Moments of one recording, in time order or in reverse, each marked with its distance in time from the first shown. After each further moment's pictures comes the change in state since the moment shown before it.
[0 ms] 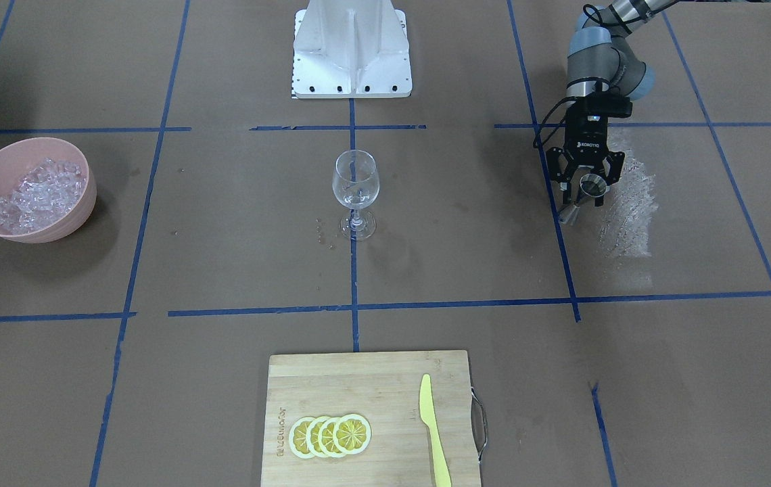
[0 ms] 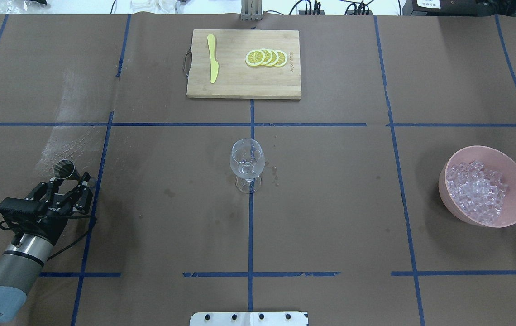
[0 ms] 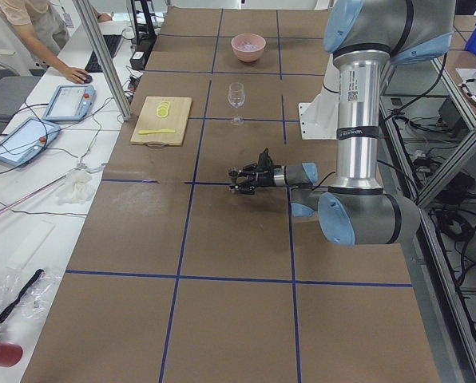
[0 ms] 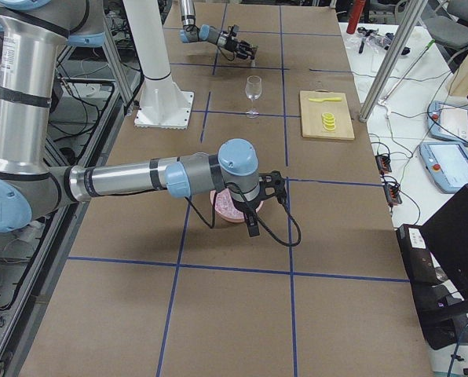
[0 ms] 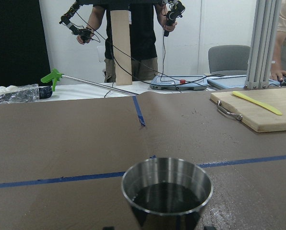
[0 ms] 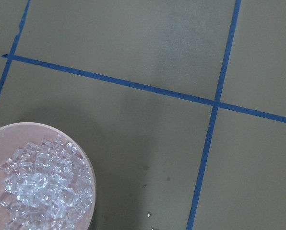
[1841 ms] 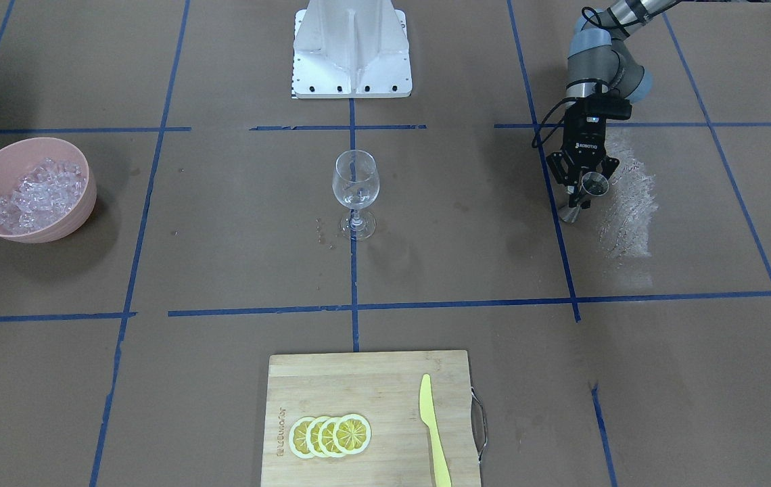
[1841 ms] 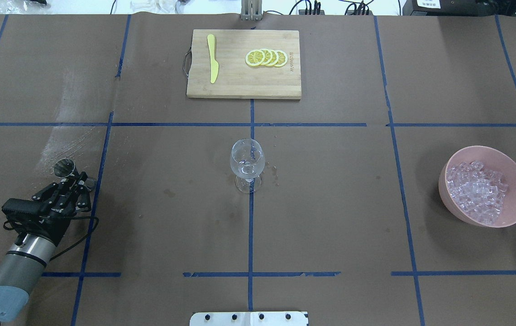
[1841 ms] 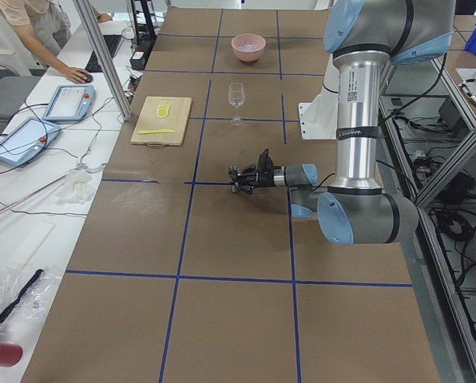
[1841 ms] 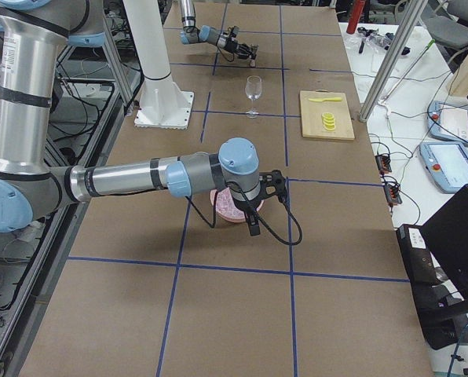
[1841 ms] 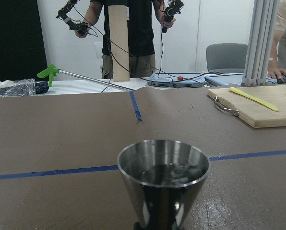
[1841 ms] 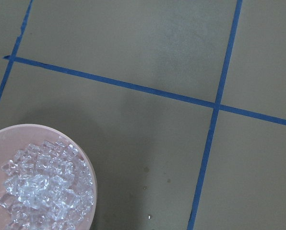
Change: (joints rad) left arm 0.000 -0.012 0.021 -0.067 -0.010 0.004; right arm 0.000 0.004 0.001 0.000 0.000 0.000
